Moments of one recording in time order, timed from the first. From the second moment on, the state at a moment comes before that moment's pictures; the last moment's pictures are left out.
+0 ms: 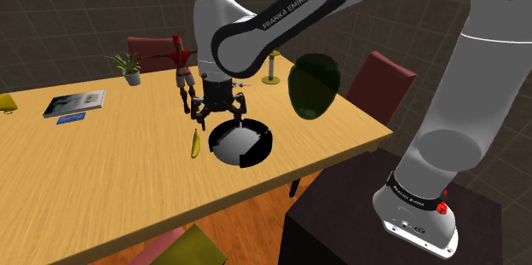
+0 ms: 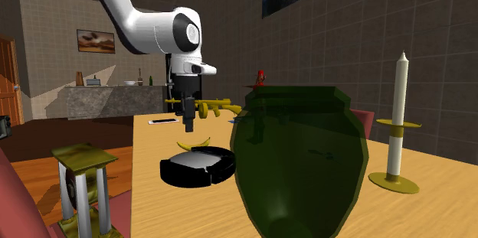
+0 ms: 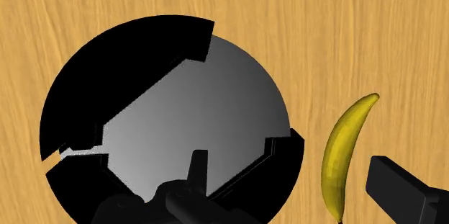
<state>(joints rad) -0.02 0.11 0.53 -2.11 -0.02 2.25 1.05</state>
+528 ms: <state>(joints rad) 0.07 0.42 0.48 -1.85 -0.16 2.29 1.28</state>
